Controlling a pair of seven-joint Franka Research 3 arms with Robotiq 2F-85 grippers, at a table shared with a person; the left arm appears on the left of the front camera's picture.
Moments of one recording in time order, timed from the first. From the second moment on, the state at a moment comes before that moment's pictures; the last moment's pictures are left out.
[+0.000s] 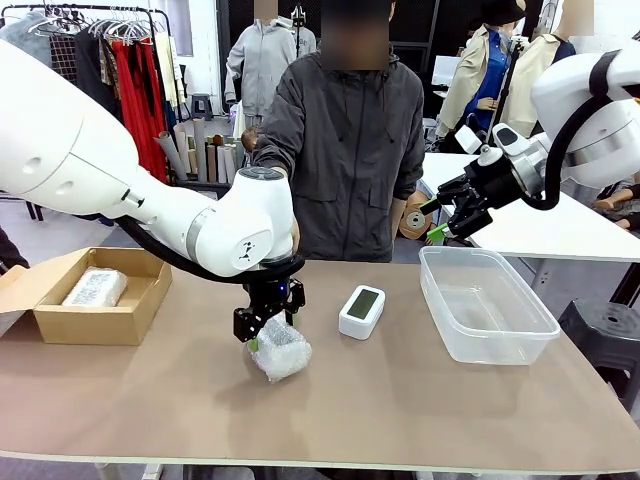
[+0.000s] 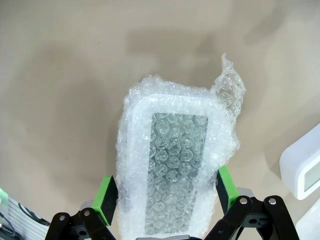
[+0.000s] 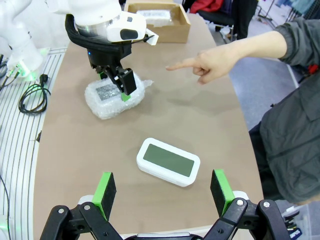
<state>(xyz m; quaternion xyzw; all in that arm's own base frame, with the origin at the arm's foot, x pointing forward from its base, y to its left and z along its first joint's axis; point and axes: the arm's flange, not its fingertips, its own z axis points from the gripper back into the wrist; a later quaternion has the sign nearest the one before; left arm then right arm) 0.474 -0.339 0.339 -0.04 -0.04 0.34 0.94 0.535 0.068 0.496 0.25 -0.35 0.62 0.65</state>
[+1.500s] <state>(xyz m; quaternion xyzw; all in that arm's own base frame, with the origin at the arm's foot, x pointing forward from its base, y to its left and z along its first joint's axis) 0.478 -0.342 0.314 -0.04 0.00 0.33 0.94 0.535 0.068 0.496 0.25 -0.35 0.62 0.65</state>
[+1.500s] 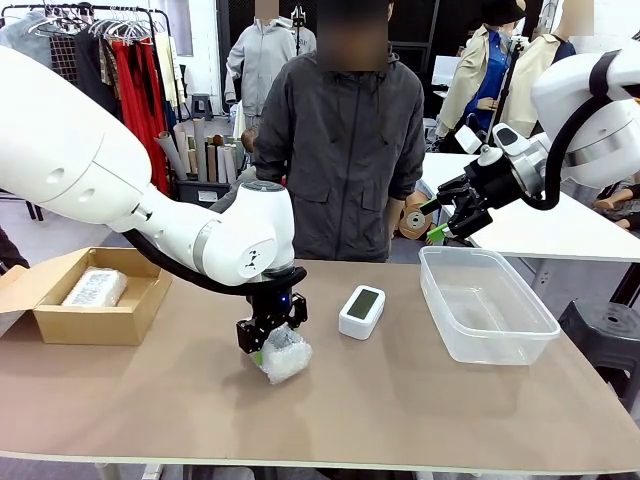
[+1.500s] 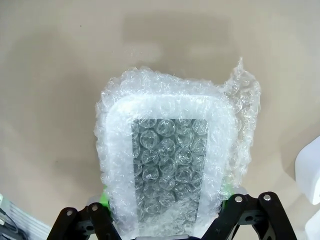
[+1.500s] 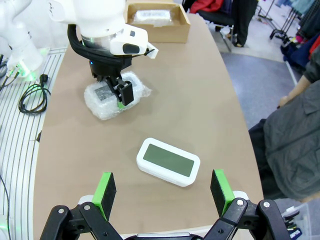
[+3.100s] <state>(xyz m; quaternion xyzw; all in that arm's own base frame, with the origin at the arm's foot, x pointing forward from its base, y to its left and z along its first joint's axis) 0.541 -0.355 0.572 0.03 -0.01 0.05 1.00 0.535 0.068 0.496 0.25 -0.35 0.62 0.65</state>
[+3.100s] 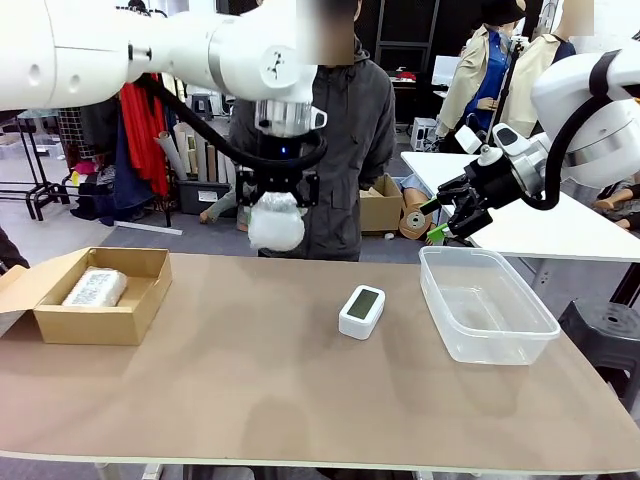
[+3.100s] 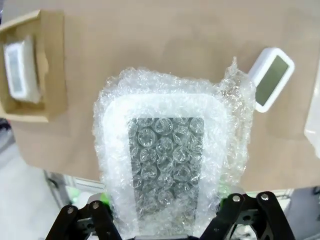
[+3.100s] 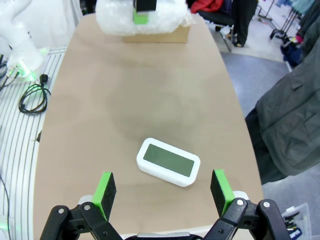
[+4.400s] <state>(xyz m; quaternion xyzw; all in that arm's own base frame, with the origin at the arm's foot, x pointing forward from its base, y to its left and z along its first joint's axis) 0.557 -0.368 0.624 0.03 -0.05 -0.02 1.00 0.535 0.068 0.496 0.25 -0.35 0.62 0.65</state>
